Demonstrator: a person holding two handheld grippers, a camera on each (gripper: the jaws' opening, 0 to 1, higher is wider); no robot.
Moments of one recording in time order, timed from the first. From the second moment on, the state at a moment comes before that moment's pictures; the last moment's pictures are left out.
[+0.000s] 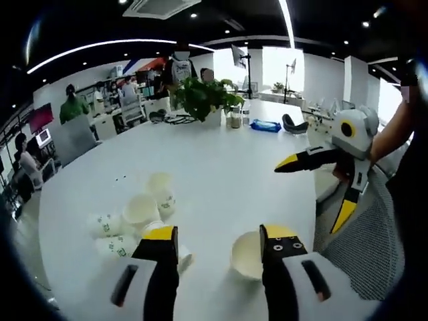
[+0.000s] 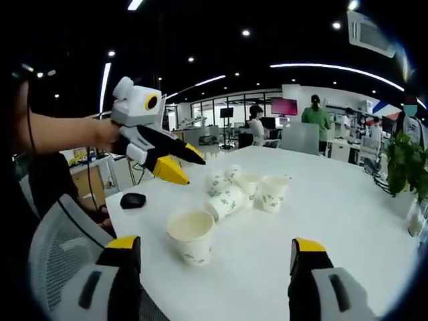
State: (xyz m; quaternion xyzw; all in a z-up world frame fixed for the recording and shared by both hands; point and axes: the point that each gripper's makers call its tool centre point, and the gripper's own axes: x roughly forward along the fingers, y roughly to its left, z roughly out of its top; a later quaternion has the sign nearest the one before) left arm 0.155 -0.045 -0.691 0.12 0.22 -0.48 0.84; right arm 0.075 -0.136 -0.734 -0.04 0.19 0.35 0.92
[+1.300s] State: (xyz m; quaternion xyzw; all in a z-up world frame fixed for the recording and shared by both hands) left arm 0.247 -0.050 -0.709 0.13 0.21 -0.46 0.86; right arm 0.077 -0.147 -0.740 -0.03 0.21 0.33 0.92
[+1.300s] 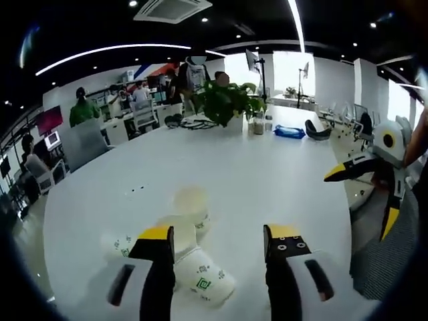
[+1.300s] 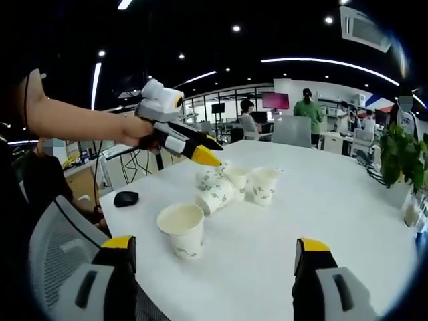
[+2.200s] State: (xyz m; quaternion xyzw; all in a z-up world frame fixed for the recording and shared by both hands) left arm 0.281 -0.059 -0.754 0.18 0.25 -0.46 0.83; right arm 0.077 -0.150 -0.748 -0.03 0.22 0.32 0.92
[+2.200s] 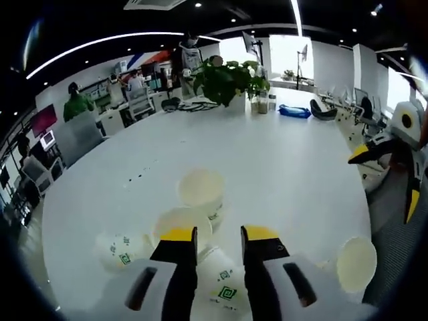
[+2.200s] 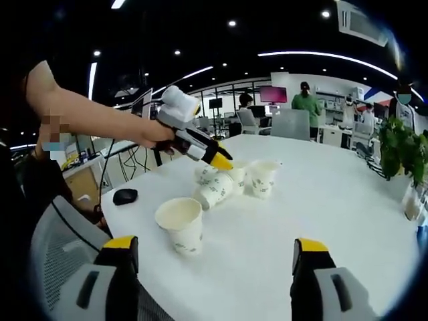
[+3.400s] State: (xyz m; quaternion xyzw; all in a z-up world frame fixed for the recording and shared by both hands) left arm 0.299 -0.068 -0.785 0.20 0.30 -0.46 0.81; right arm 0.081 -0.163 -0.753 -0.01 0.24 0.29 0.92
